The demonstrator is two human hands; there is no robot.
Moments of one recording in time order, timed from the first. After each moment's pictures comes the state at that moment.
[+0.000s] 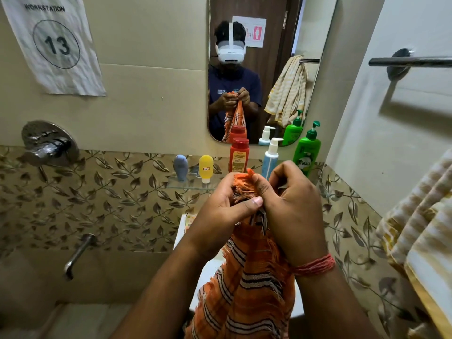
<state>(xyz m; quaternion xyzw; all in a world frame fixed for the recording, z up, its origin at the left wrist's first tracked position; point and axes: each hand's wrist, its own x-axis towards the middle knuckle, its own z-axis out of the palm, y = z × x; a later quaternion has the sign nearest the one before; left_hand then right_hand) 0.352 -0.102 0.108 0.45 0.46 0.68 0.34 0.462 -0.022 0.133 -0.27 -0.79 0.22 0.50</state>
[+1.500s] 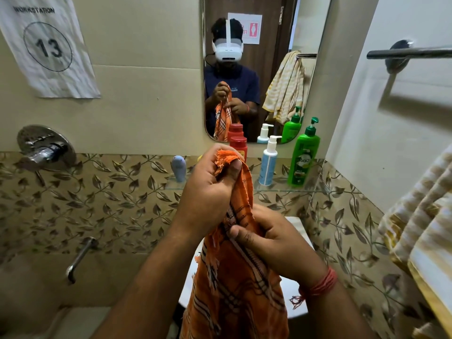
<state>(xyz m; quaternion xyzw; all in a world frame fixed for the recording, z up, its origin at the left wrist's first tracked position) 0.346 -0.102 0.144 0.48 0.56 0.67 0.10 0.472 -0.009 0.089 -0.06 -0.85 0.46 0.25</state>
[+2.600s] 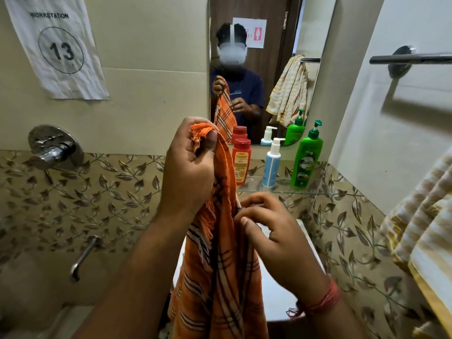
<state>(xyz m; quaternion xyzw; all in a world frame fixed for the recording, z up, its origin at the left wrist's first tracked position) 0.339 -0.119 0.172 0.43 0.58 0.69 -0.08 0.479 -0.038 0.100 -0.13 -0.87 0.30 0.36</state>
